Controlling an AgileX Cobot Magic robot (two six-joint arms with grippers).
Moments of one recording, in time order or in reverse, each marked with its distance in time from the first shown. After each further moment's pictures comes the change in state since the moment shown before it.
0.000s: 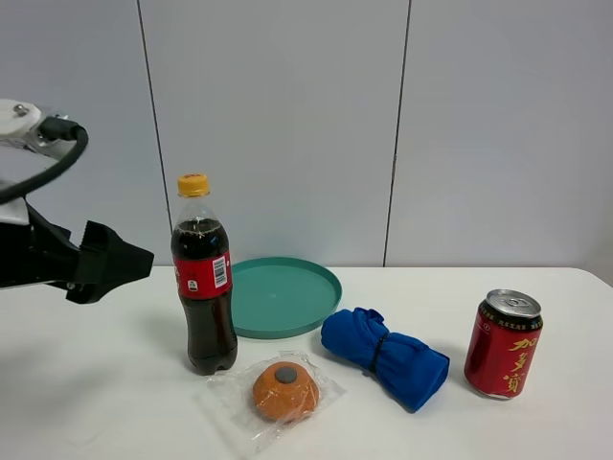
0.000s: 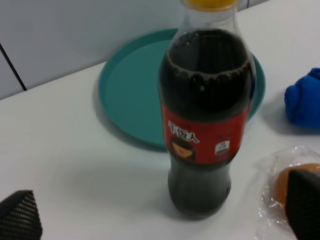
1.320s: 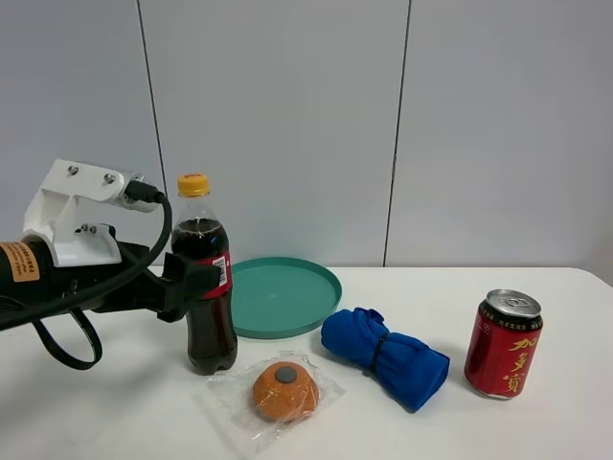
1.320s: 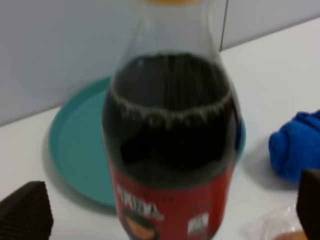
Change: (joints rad) left arm 0.000 0.418 -0.030 0.161 -0.550 -0.133; right arm 0.000 0.000 0.000 0.000 0.000 0.000
